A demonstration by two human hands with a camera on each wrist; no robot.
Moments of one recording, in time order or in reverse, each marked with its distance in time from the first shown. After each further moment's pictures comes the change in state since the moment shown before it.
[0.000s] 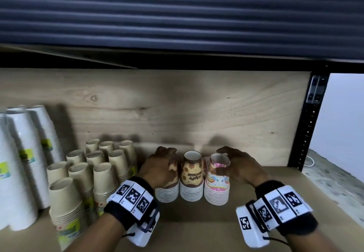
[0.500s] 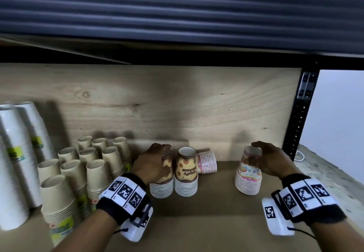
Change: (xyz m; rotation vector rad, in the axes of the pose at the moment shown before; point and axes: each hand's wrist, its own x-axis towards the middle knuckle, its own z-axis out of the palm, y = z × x) left_hand 0.002 -0.007 0.002 -0.044 0.018 -0.014; right_hand 0.000 0.079 -0.031 0.117 0.186 0.294
